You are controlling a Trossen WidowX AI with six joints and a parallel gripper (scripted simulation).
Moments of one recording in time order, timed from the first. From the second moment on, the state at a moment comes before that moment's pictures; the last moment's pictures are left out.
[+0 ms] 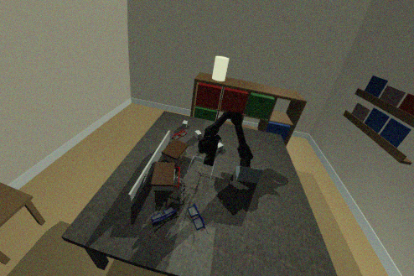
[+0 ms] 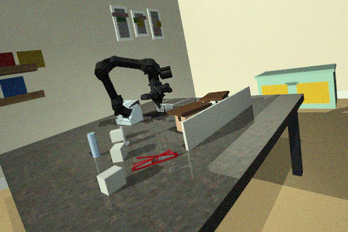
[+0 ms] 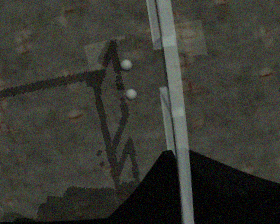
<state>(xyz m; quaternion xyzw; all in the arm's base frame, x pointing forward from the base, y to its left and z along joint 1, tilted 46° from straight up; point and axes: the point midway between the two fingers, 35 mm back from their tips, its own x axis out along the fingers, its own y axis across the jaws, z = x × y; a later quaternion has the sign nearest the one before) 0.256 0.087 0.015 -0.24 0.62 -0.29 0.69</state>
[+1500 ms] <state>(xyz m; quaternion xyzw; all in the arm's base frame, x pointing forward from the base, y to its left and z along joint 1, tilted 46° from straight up) 0.258 0.059 -0.012 -0.24 0.62 -0.29 0.69</state>
